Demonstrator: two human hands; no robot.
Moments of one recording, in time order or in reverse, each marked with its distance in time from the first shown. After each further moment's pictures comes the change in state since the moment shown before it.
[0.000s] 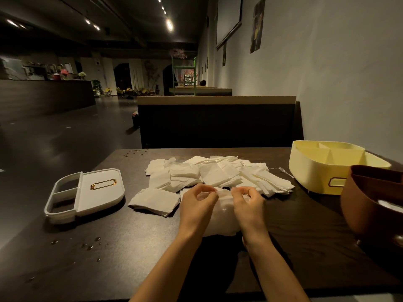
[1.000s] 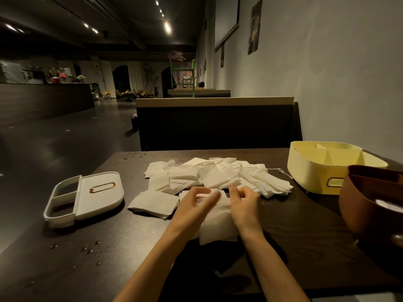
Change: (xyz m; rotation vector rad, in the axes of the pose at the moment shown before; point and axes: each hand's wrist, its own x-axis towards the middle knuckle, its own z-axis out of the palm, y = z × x) left_hand 0.003 -0.003 -0.025 0.142 -0.315 0.075; right_hand 0.007 0.005 0.006 -0.081 0.016 -0.115
